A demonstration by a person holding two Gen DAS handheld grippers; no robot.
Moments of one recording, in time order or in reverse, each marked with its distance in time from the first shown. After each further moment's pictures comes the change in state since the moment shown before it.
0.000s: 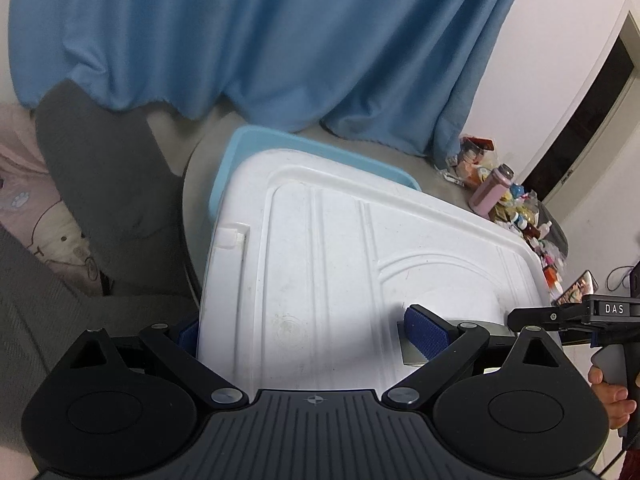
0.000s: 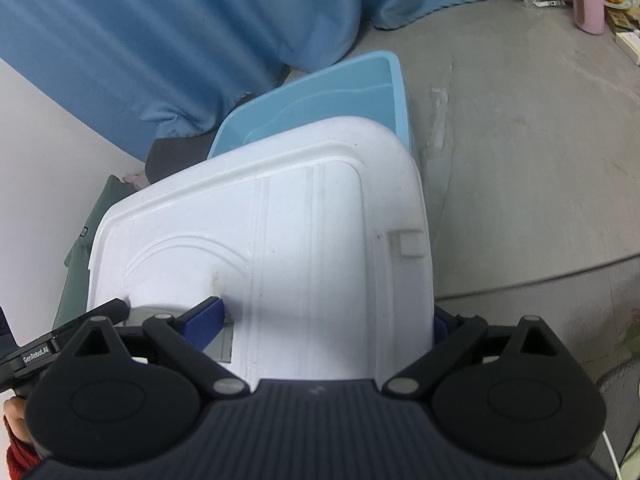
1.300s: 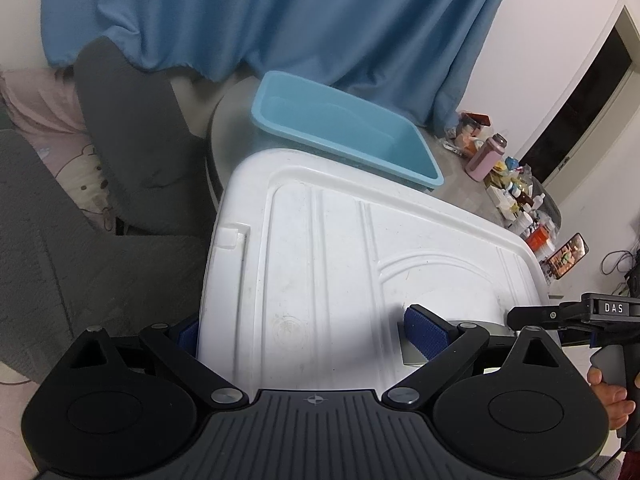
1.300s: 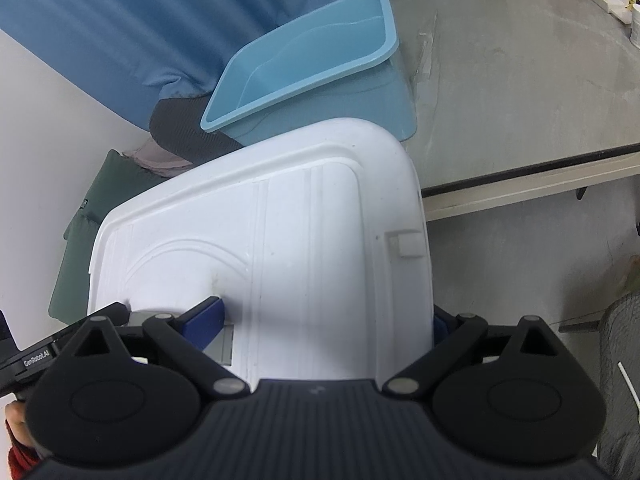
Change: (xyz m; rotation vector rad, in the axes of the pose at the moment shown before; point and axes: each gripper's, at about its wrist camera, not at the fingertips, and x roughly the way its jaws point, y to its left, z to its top) left arm -0.071 0.032 -0.115 -0.024 0.036 0.001; right arm -0.020 0.017 -0.106 0.021 0.035 -0.009
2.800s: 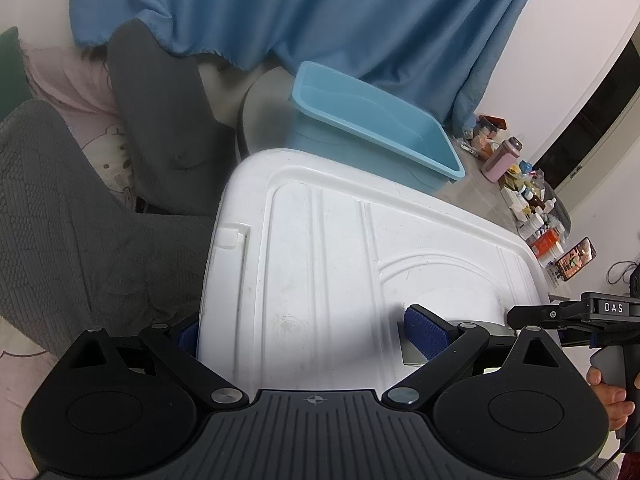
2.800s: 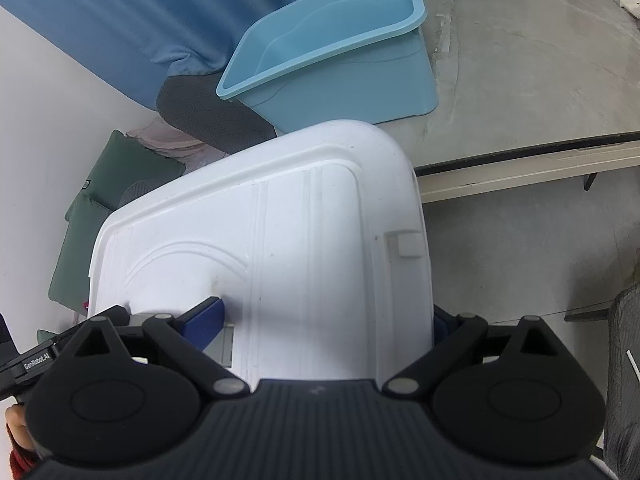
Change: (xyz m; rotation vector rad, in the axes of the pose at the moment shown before) left arm -0.024 0.015 -0.025 -0.060 0.007 0.037; right arm 0.004 0.027 -0.024 -0.019 0.038 -0.005
